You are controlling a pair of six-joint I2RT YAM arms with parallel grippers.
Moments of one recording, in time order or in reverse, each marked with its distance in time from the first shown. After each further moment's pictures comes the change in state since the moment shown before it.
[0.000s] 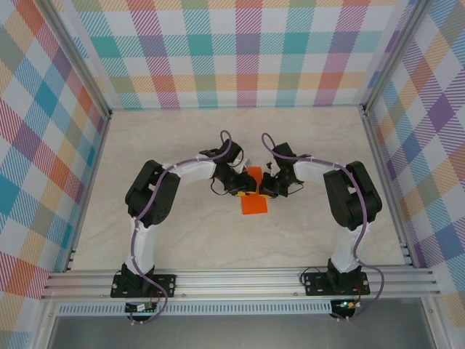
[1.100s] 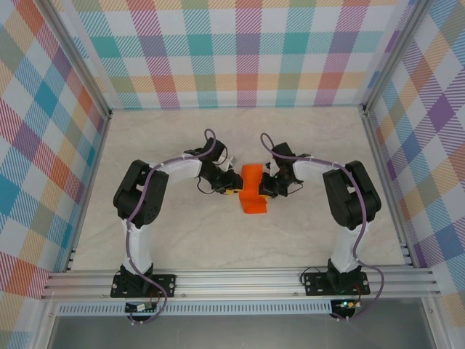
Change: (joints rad) left arm 0.094 -0.074 -0.094 0.016 0.056 0.043; right arm 0.003 0.008 0.011 -0.011 -0.004 -0.016
